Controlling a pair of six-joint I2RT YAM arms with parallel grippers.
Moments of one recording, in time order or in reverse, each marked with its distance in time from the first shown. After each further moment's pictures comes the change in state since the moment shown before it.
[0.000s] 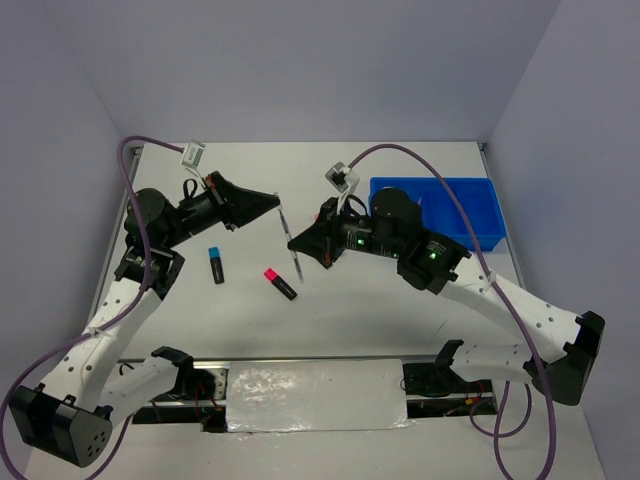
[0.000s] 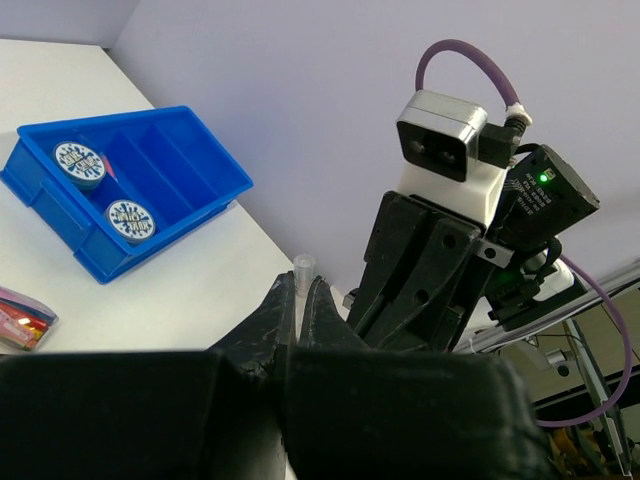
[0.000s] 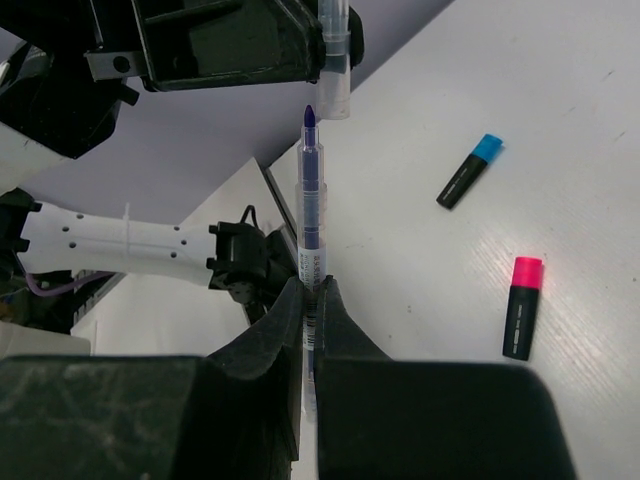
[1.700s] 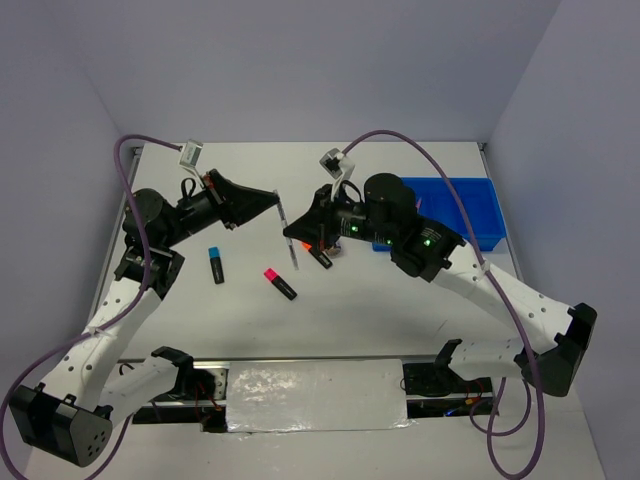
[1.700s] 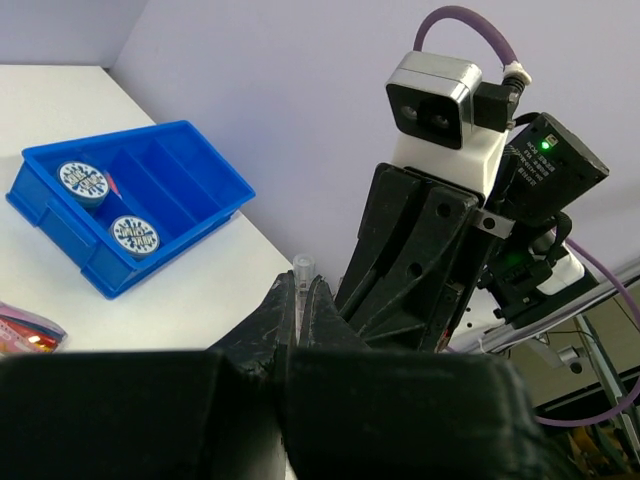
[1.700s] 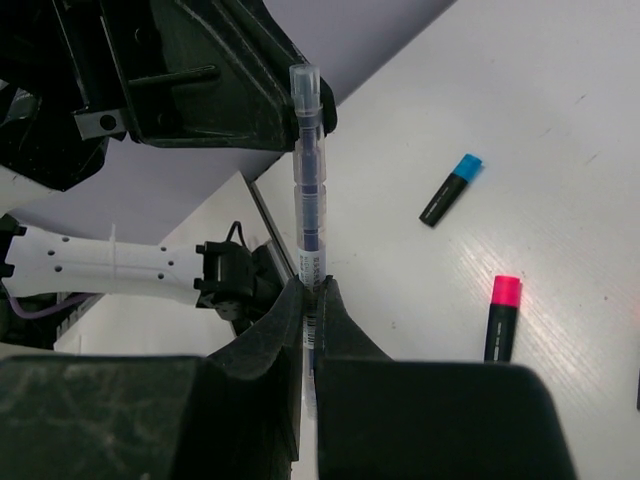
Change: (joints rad) left arm 0.000 0.003 0.000 0.030 0.010 0.018; right arm -0.027 0.071 0.103 -0.045 0.010 -0.030
